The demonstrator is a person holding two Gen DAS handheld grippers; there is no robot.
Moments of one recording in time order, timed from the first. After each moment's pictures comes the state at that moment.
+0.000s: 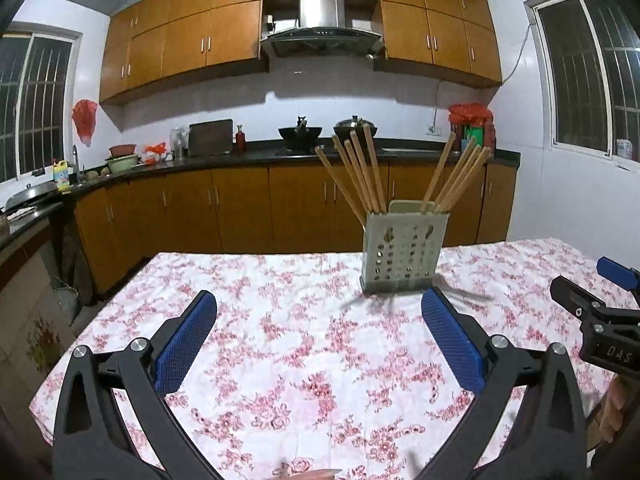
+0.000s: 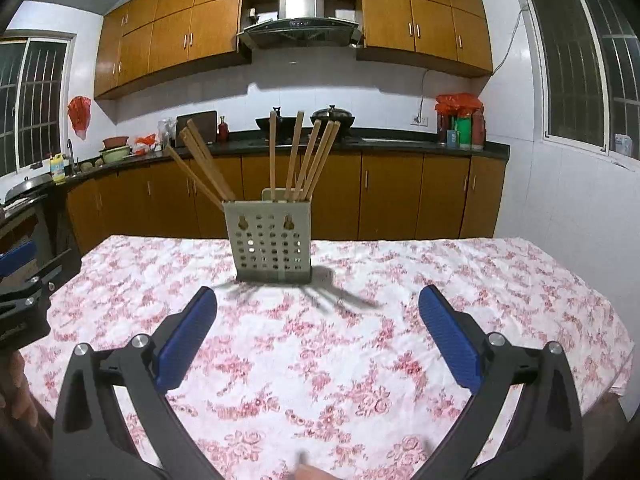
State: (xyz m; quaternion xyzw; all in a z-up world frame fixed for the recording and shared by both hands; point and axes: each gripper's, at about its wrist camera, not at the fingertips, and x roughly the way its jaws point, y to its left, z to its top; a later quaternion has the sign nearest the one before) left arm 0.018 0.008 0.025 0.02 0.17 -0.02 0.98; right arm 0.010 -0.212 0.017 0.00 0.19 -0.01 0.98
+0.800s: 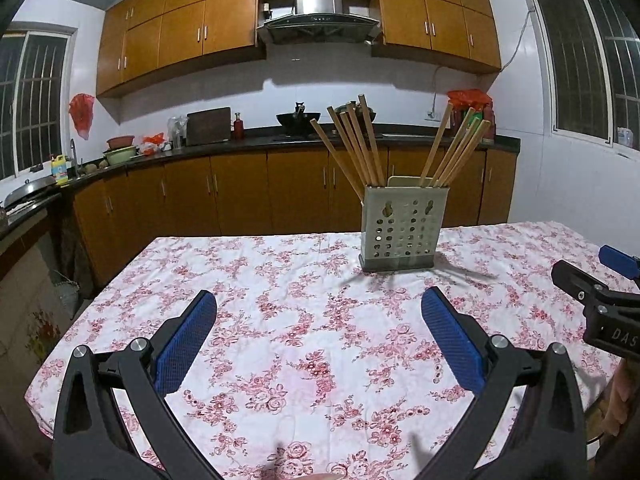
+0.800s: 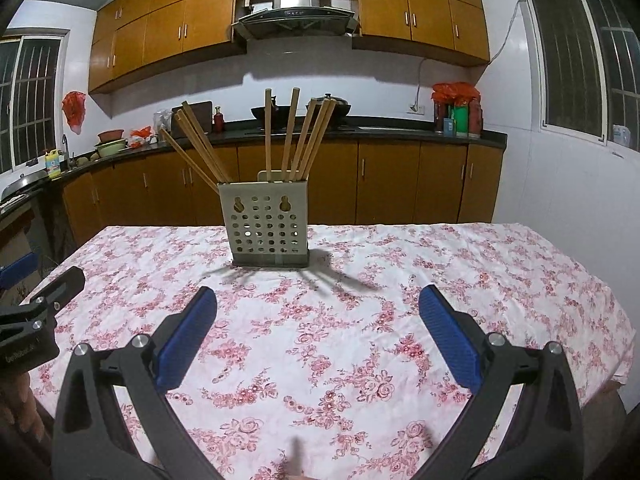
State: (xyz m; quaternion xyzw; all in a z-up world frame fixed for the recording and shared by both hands) left arm 0.015 0.005 0.006 0.02 0.19 -0.02 0.98; right arm 0.013 -0.216 0.008 0.01 0.21 -0.01 0.98
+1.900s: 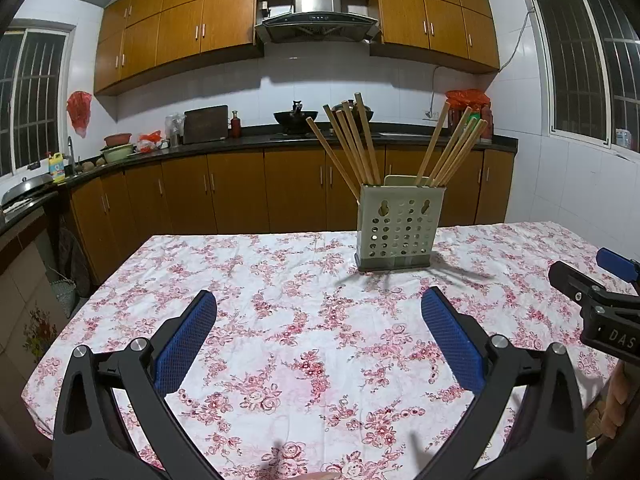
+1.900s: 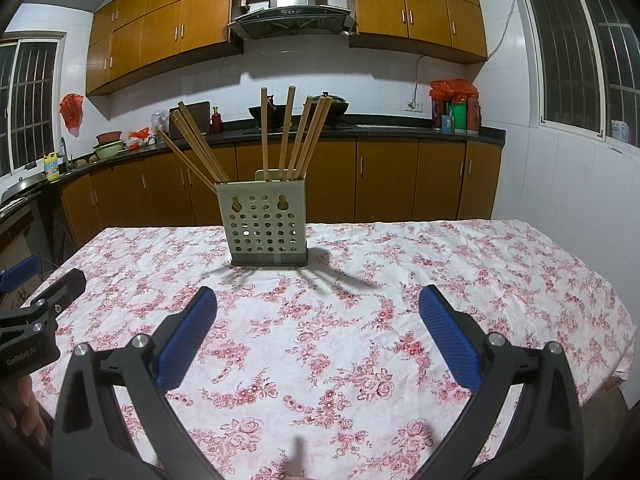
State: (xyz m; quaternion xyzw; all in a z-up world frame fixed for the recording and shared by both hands) left arm 0.016 0.002 0.006 0.02 0.19 -0.03 0.98; right arm 0.014 -0.217 0.008 0.01 0.21 -0.01 0.98
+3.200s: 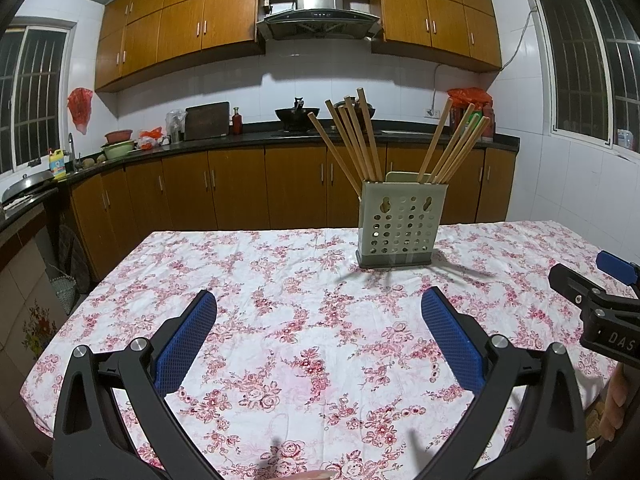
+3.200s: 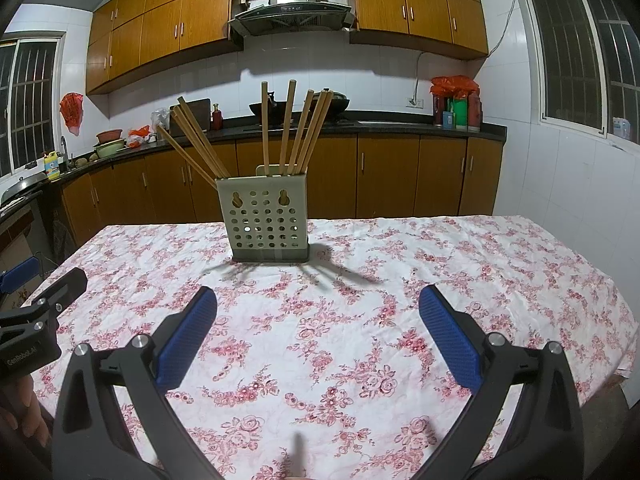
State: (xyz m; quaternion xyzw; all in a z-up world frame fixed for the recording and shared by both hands) left arm 0.017 0.002 0.001 0.02 0.19 -0.02 0.98; right arm 0.013 -0.213 0.004 0.02 0.21 -0.01 0.98
